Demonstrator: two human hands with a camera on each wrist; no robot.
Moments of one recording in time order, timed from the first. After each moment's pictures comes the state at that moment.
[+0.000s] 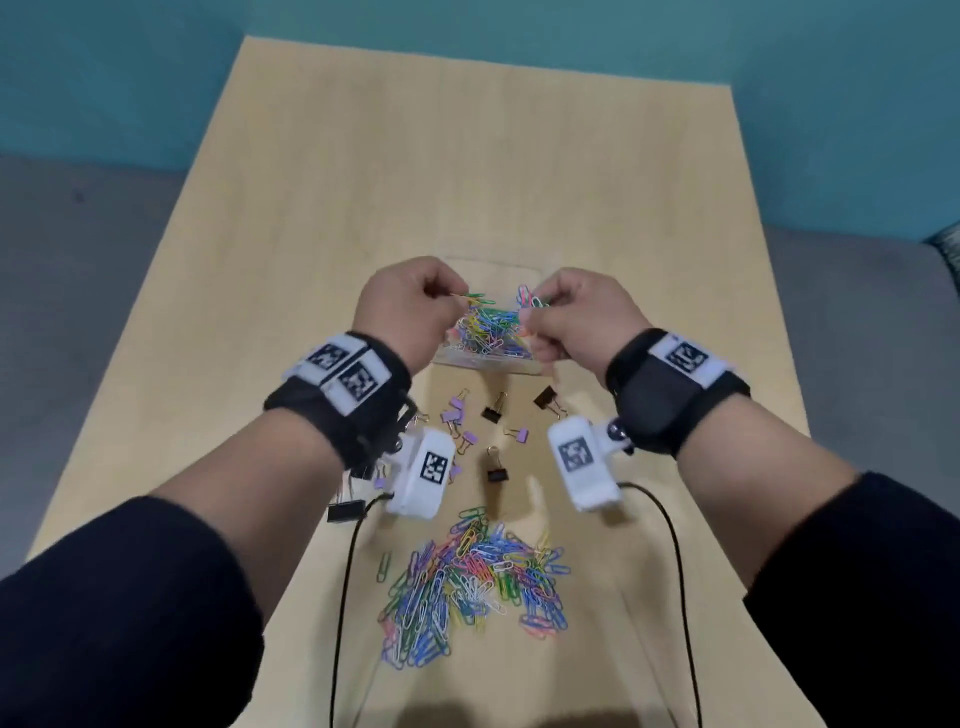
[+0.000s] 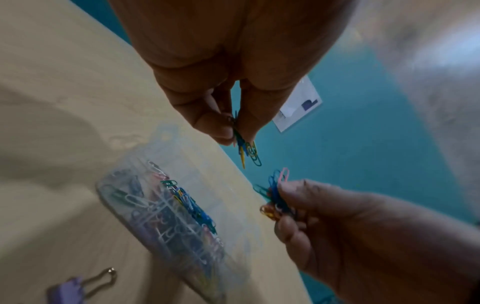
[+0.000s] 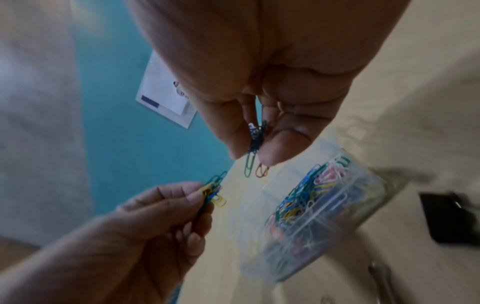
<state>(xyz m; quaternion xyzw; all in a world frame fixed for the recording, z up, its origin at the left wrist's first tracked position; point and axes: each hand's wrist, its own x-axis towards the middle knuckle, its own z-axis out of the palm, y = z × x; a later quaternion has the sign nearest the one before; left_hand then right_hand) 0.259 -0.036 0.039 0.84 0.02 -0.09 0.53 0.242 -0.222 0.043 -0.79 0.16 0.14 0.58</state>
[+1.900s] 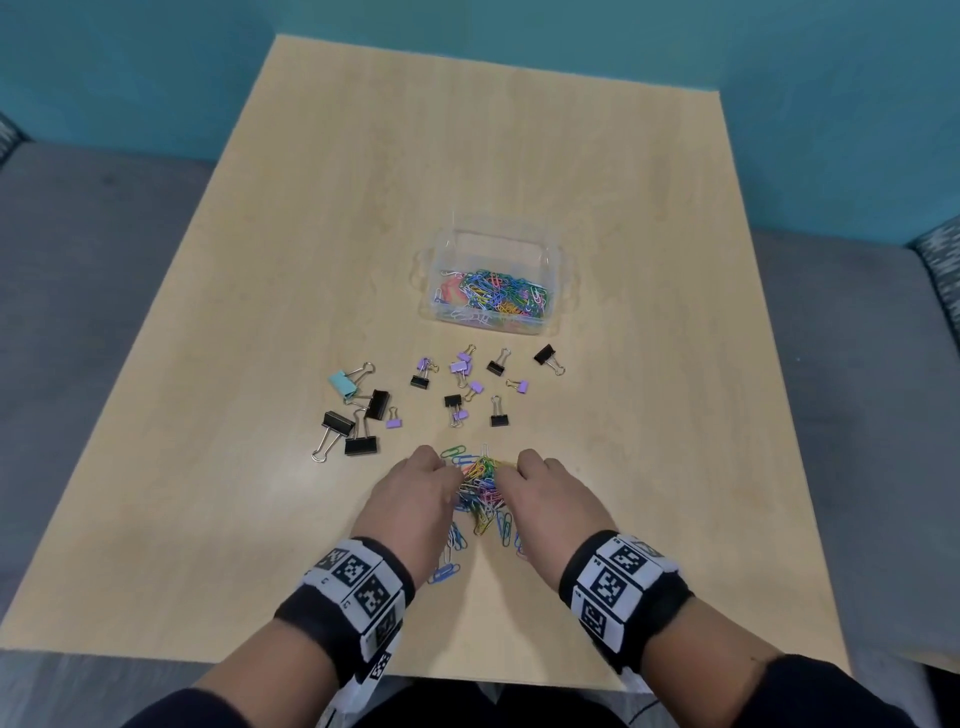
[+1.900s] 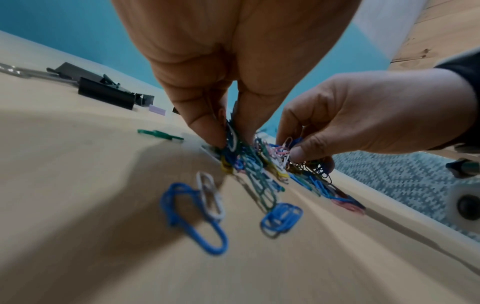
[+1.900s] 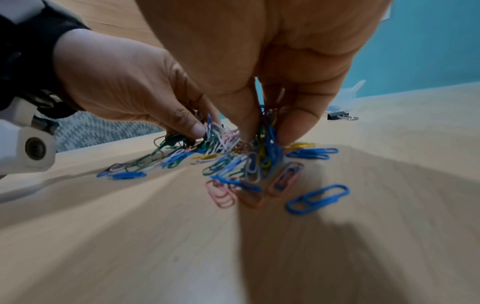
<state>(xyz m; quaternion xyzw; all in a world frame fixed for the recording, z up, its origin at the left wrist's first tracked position) 0.048 -0.004 -0.028 0.96 -0.14 -0.18 0.18 0.036 -0.176 0.009 -0.96 -0.14 0.25 0.08</state>
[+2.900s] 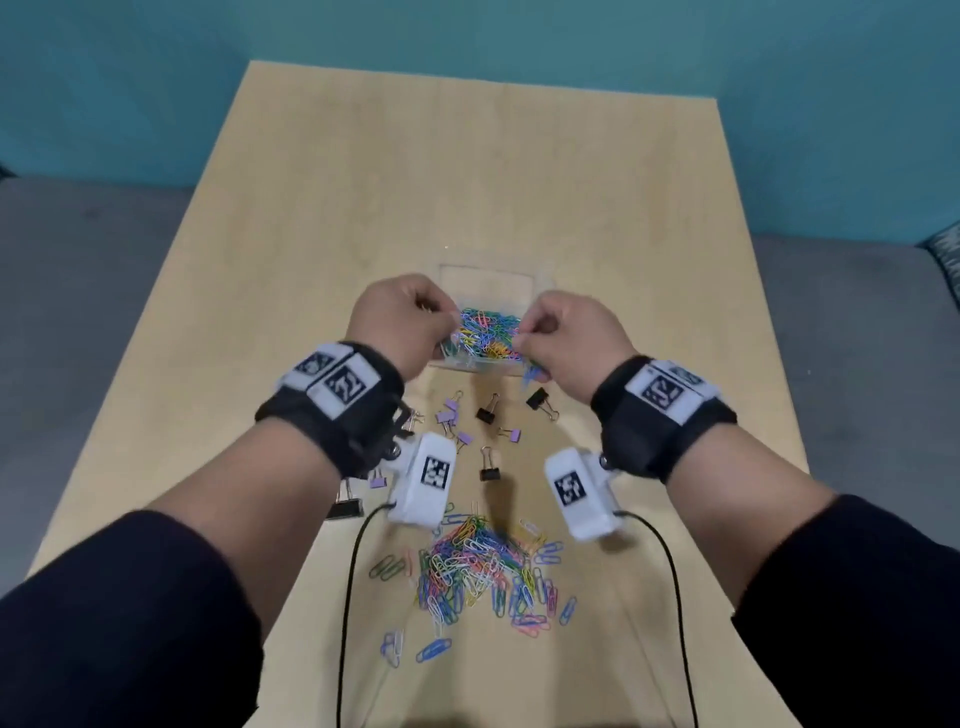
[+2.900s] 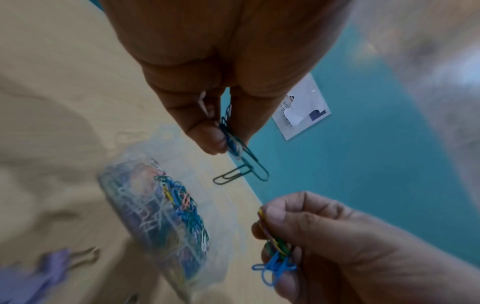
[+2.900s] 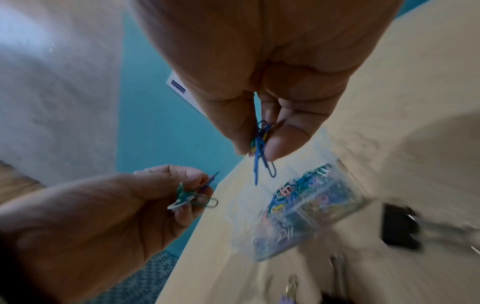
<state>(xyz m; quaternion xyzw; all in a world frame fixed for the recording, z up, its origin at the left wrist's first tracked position) 0.246 -0.038 0.051 0.84 0.06 -0.11 0.52 0.220 -0.221 0.046 -0.88 0.08 0.11 0.46</state>
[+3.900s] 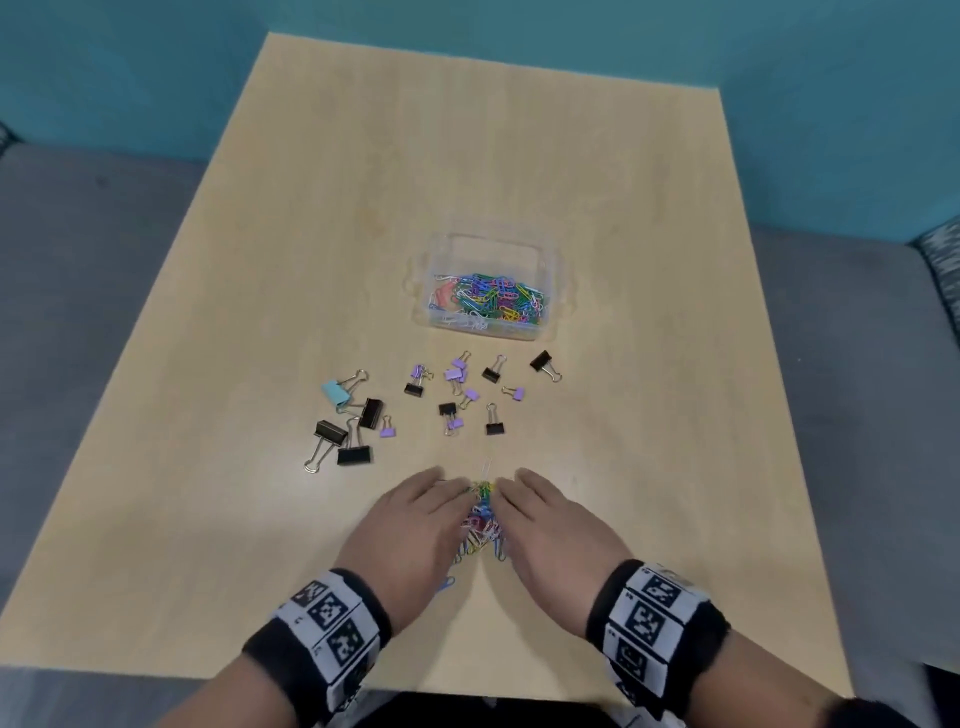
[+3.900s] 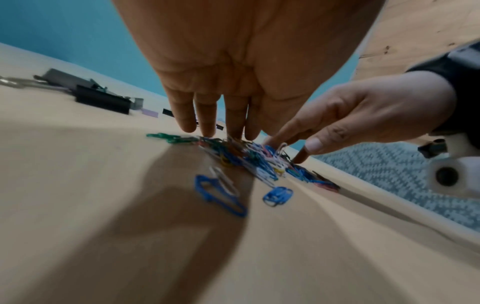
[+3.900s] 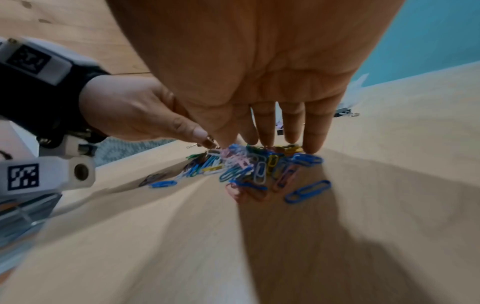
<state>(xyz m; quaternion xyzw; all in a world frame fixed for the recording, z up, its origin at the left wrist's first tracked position) 0.037 0.005 -0.028 0.93 -0.28 -0.15 0.17 0.018 -0.200 -0.019 -0.94 -0.23 0.22 0.11</state>
